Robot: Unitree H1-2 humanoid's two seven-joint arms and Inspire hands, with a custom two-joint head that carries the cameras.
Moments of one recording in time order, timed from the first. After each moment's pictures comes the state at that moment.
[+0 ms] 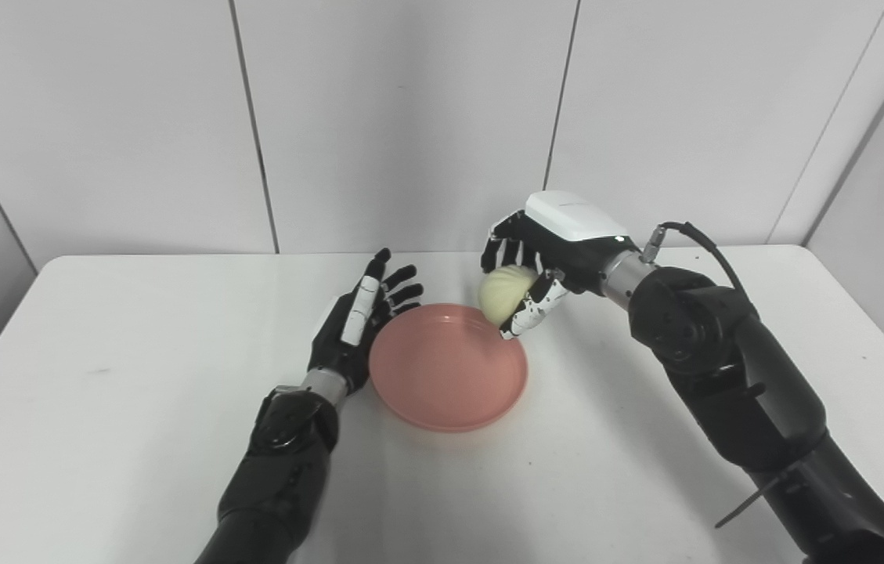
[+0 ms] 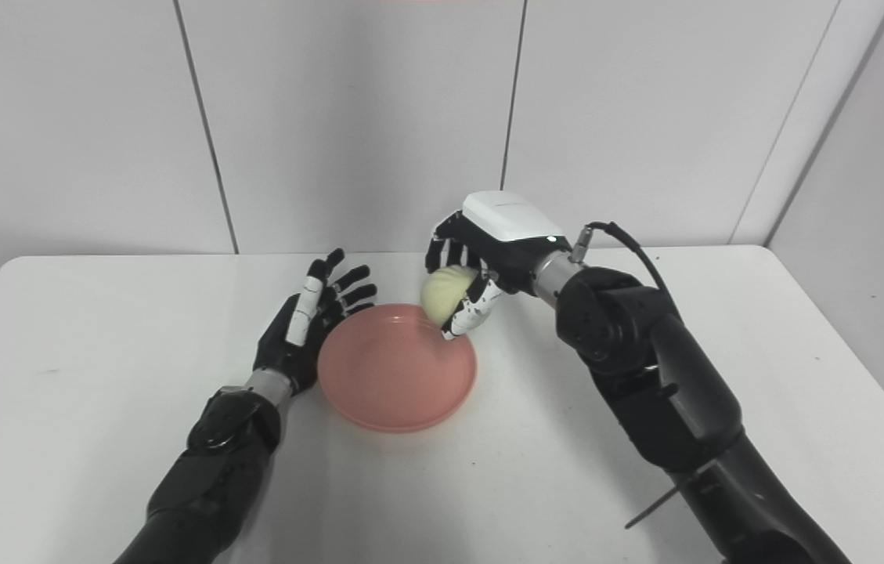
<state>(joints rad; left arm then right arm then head) -0.78 -0.09 0.04 1.03 -0.19 -0.27 -0.25 -0.73 -0.46 0.34 -0.06 -0.69 0.24 0.54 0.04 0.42</state>
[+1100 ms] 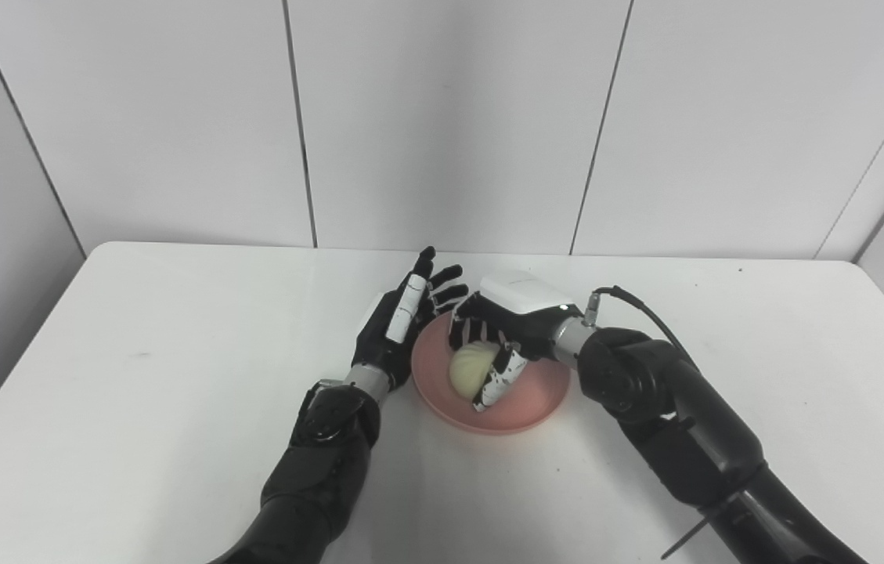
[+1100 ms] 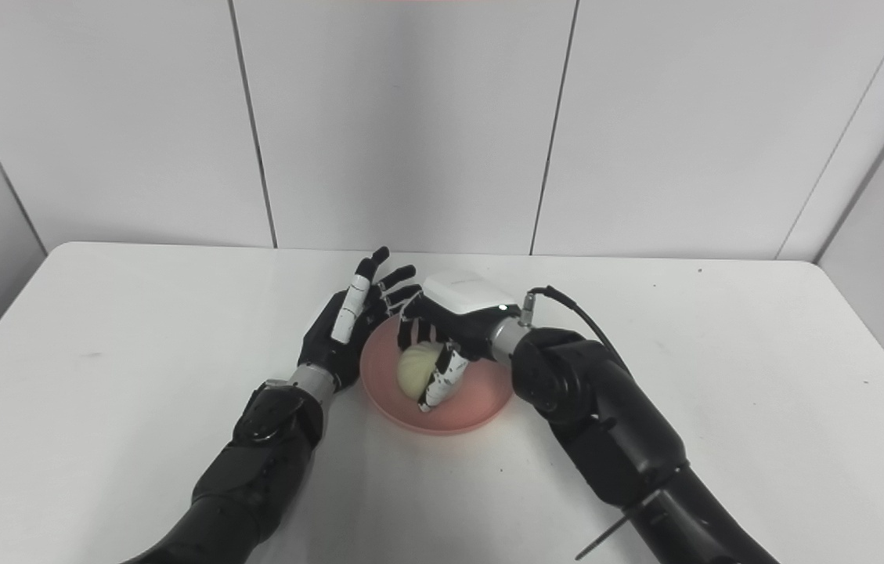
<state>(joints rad) -0.79 -0.11 0.04 1.07 -0.19 -0.31 -0.24 -0.73 -0.35 0.47 0.20 -0.73 0.11 0.50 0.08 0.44</state>
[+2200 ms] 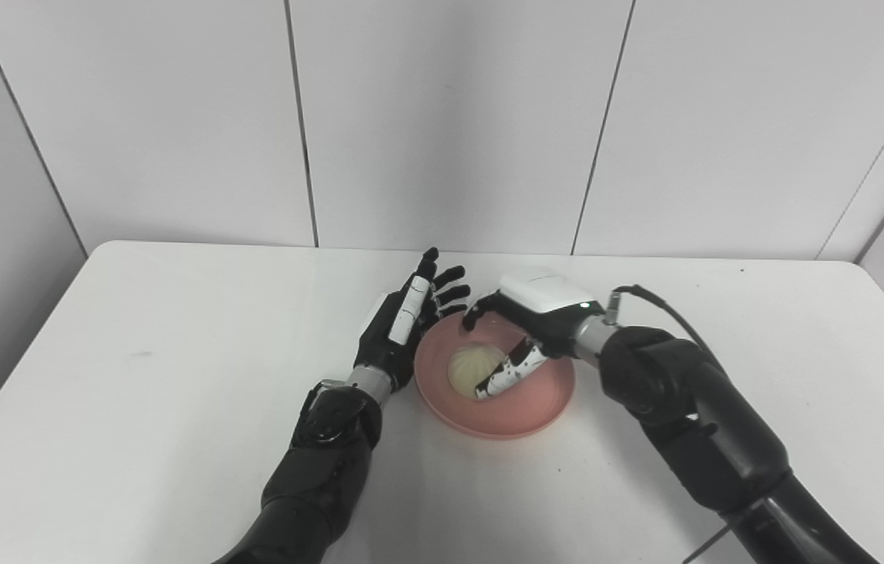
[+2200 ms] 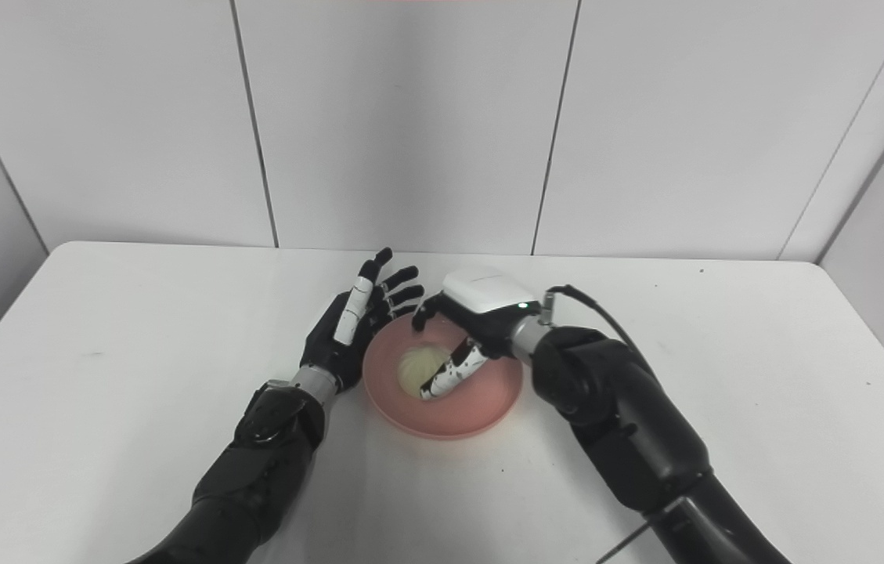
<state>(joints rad) -0.79 -0.10 0.02 1.05 -0.18 -0.31 -0.24 -0.68 -0.37 0.37 0.13 -0.73 0.10 0.46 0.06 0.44</state>
